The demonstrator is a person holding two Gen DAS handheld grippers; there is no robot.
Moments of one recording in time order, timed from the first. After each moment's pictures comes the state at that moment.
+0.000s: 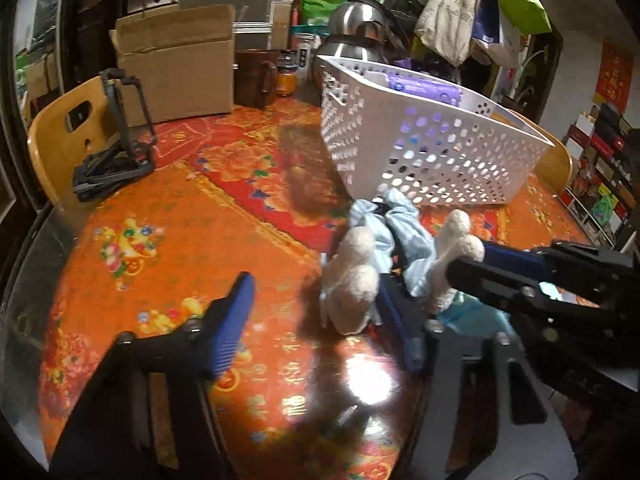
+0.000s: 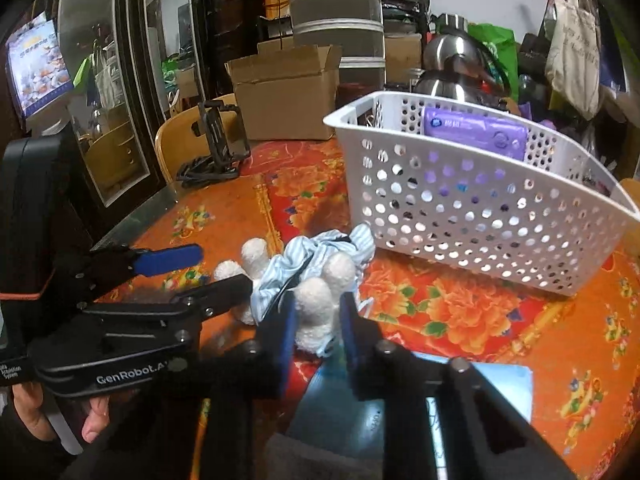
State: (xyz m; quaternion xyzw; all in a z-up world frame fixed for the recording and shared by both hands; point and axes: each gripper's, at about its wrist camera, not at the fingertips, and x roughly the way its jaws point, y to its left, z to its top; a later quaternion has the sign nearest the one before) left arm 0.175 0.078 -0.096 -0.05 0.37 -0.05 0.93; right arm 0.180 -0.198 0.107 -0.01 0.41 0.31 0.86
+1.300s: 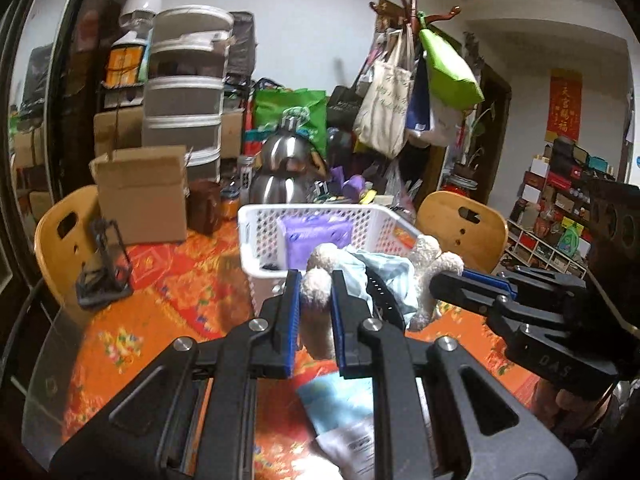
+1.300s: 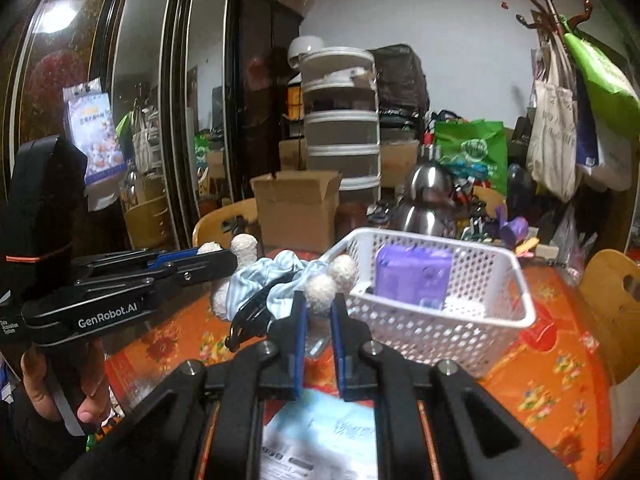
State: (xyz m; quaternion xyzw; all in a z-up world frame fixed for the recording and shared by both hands) left arm 0.095 0.011 0.070 -0.05 0.21 -0.10 0.97; right arm 0.146 -0.313 0.239 0.02 0.25 0.35 0.91
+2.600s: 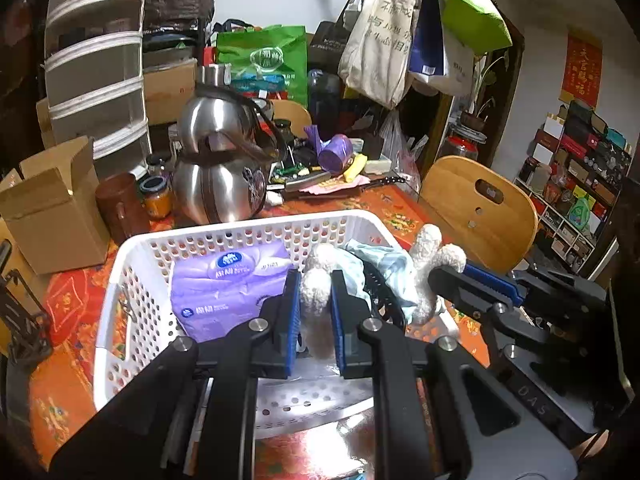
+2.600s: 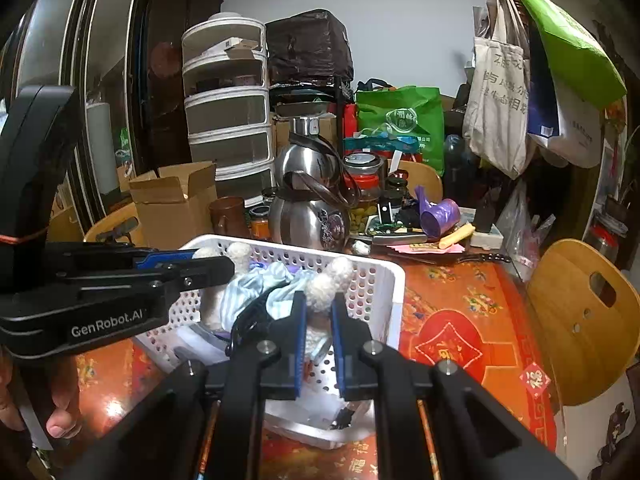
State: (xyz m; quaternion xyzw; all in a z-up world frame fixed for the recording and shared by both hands) left arm 0.362 -0.135 0.059 -0.02 0.33 -0.11 0.94; right arm 0.347 -0.395 0.186 0.00 0.30 0.25 0.92
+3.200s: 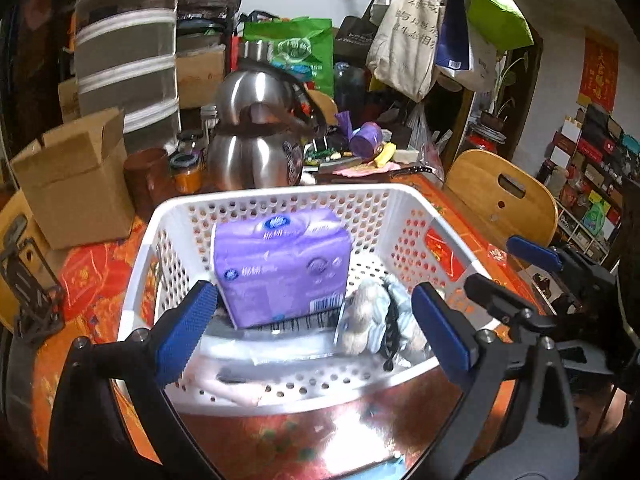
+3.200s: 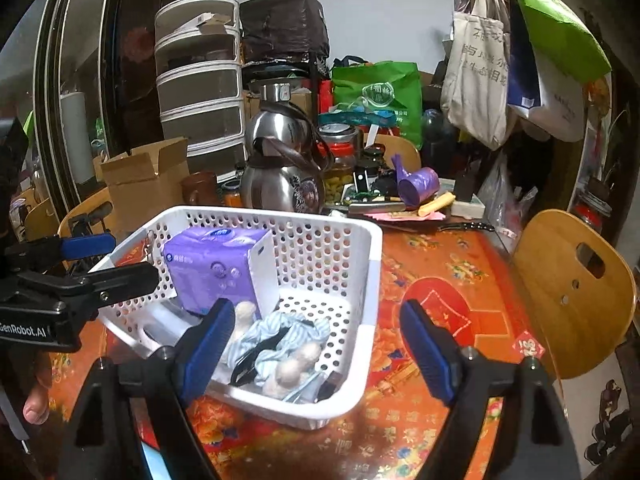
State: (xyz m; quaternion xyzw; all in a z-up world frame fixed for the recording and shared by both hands) left arm 0.338 -0.086 0.023 -0.03 0.34 -0.07 0.94; right arm 0.344 -0.399 0.155 0.00 0.34 0.21 0.92
